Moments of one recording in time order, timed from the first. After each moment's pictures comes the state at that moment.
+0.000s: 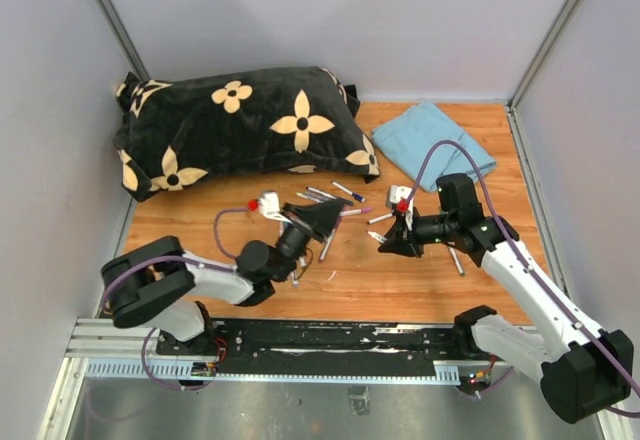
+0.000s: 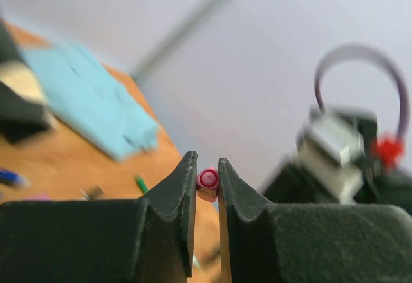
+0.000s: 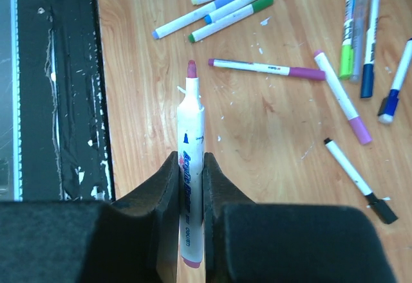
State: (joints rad) left arm -1.12 1.53 0.38 1.53 -0.41 -0.73; right arm 0.39 0.96 0.75 -0.56 -0.89 -0.57
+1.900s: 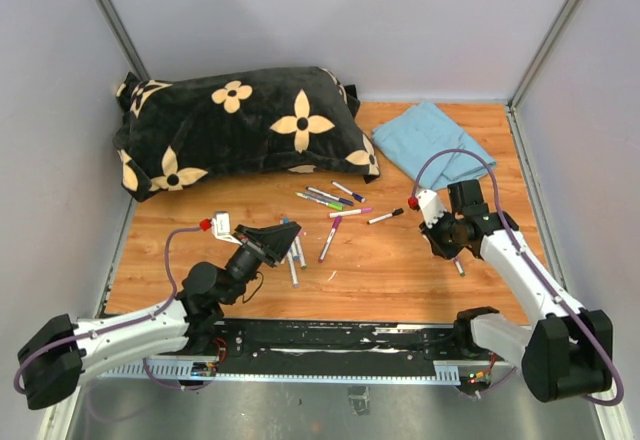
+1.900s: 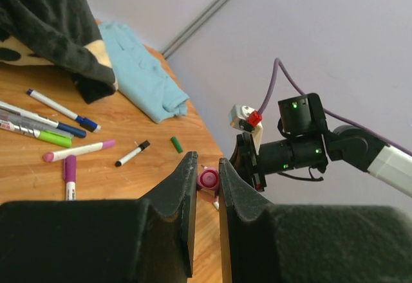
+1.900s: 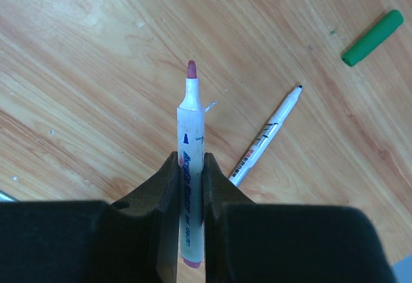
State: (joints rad) left arm -0.98 0.65 0.05 0.90 -0.38 -0.77; right arm 0.18 1.06 0.69 -0.75 -0.20 -0.58
